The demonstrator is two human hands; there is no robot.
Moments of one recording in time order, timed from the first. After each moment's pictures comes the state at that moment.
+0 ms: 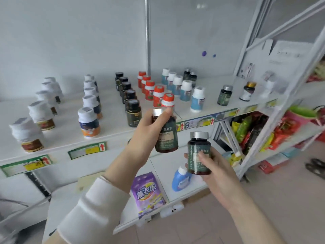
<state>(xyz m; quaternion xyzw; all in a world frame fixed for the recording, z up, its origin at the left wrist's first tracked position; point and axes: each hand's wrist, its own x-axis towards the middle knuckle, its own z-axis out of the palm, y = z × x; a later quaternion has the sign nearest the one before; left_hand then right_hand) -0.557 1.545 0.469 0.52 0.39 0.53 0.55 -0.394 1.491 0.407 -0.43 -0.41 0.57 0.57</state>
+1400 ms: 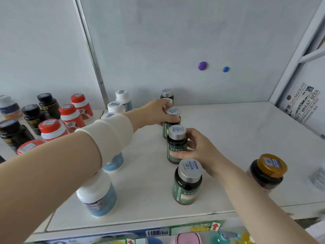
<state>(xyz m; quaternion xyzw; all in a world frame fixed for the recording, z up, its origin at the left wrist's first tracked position) -0.293 1.993 0.485 0.66 0.62 0.27 0.34 -0.127 1.950 0.426 -0.41 -0.64 0.55 0.35</state>
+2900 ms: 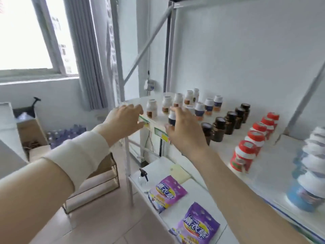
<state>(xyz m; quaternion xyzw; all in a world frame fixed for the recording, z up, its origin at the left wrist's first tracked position) -0.556 1.492 0.515 0.31 0.94 0.03 -0.12 -0.457 1.640 0.502 -0.07 -0.95 0.14 0.26</state>
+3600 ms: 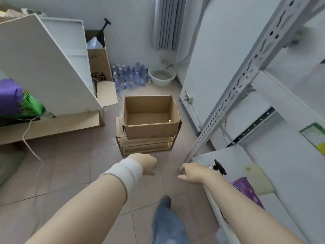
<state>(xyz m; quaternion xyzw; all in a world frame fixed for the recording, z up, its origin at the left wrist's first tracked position) -0.829 1.253 0.218 0.20 0.90 -0.05 0.39 -0.813 1.436 0.205 0.04 -0.90 0.03 -0.42</state>
